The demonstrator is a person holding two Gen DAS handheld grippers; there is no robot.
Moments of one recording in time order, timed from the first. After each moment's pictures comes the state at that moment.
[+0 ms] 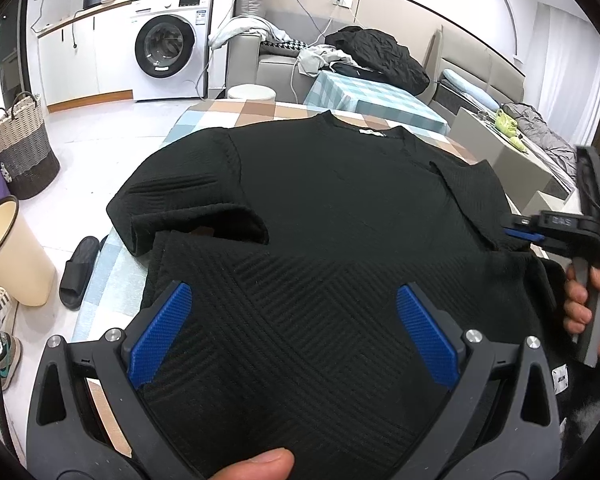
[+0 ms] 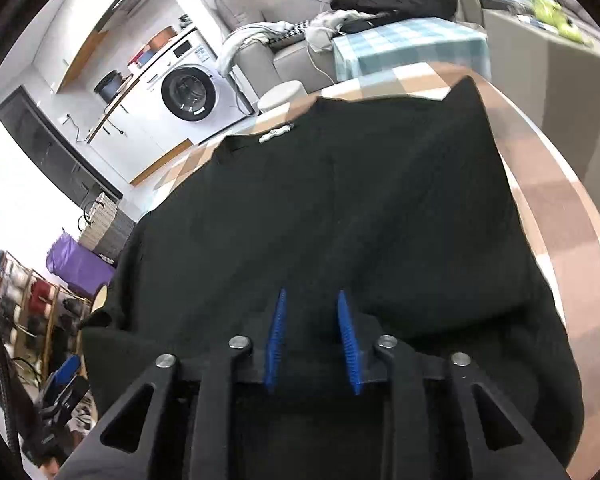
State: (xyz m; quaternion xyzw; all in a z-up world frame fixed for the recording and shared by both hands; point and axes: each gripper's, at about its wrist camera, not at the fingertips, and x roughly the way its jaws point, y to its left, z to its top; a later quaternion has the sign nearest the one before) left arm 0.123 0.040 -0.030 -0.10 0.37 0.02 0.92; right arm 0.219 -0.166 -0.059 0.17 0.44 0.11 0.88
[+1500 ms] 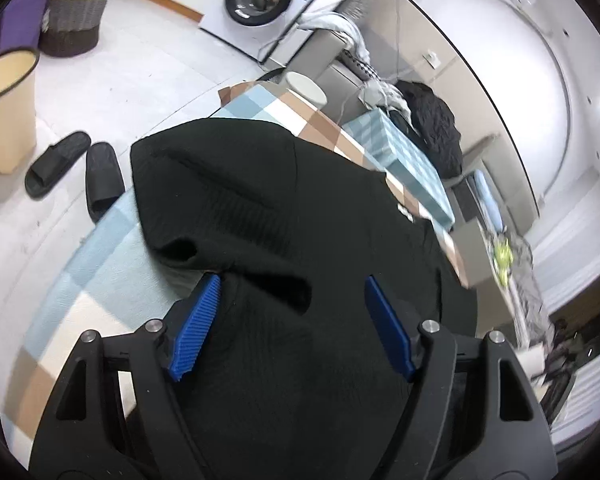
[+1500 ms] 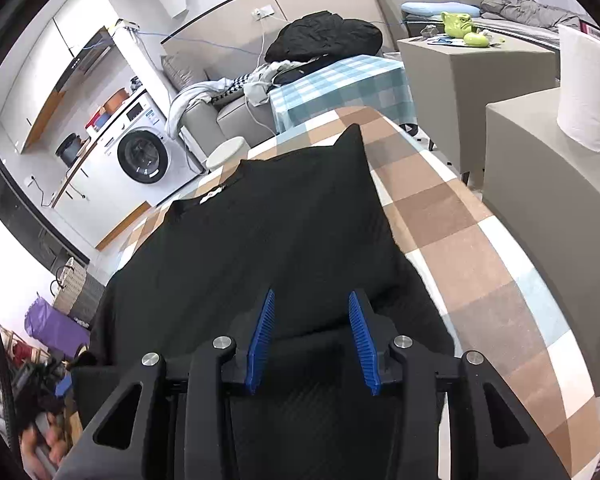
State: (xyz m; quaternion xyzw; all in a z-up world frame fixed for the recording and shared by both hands) left arm 0.160 0.157 -0.047 -0.38 0.35 0.08 0.86; right arm 0.168 -0.206 -0.041 0.20 0.39 0.02 0.90
